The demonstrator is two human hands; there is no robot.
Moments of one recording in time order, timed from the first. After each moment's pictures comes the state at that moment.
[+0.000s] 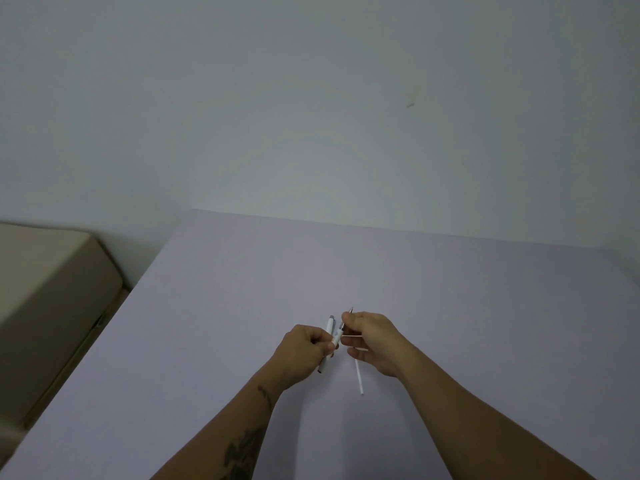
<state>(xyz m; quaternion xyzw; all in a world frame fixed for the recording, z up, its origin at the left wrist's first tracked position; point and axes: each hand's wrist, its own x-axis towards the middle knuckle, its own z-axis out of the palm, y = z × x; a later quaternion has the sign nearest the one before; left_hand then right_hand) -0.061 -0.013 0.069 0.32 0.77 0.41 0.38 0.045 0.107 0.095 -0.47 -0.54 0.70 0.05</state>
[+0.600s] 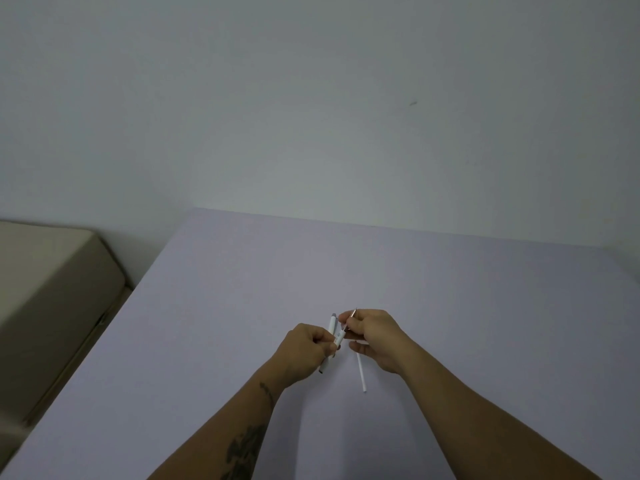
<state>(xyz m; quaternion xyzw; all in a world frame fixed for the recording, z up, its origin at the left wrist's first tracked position) -0.063 -0.014 0.064 0.32 0.77 0.38 0.39 0.043 0.106 0.092 -0.47 -0.57 0.67 0.06</state>
